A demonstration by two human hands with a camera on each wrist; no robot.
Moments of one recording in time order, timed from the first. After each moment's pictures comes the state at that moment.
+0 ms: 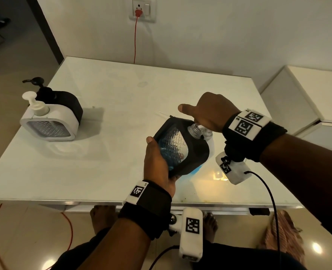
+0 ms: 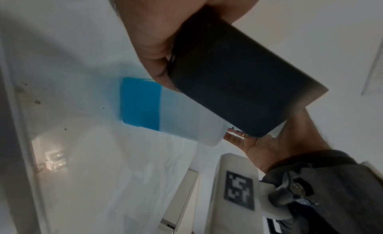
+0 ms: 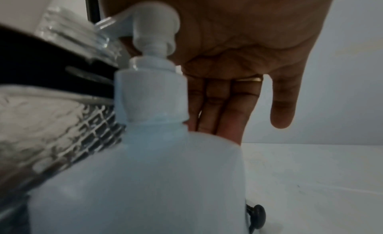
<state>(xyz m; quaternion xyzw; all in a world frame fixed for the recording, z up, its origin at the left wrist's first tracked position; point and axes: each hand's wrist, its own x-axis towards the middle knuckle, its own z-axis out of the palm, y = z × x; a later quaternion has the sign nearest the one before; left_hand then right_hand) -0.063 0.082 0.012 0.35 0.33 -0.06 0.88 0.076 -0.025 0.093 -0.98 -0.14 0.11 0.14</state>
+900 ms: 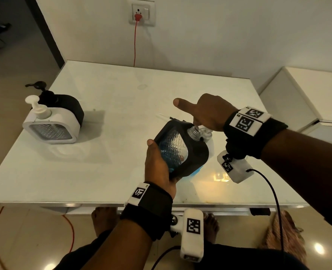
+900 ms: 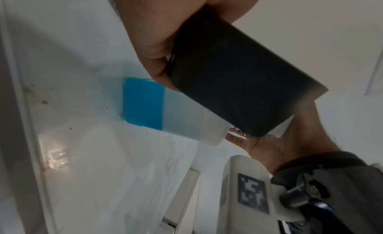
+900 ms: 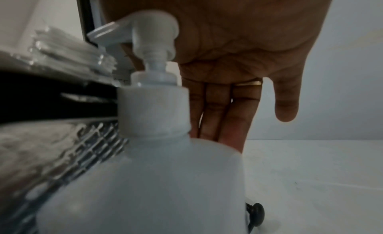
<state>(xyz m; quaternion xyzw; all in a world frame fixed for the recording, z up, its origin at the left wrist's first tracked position) -0.062 0.082 0.006 0.34 0.33 -0.05 0.88 0.081 -0.025 0.092 -0.97 -0.14 0.14 0.17</state>
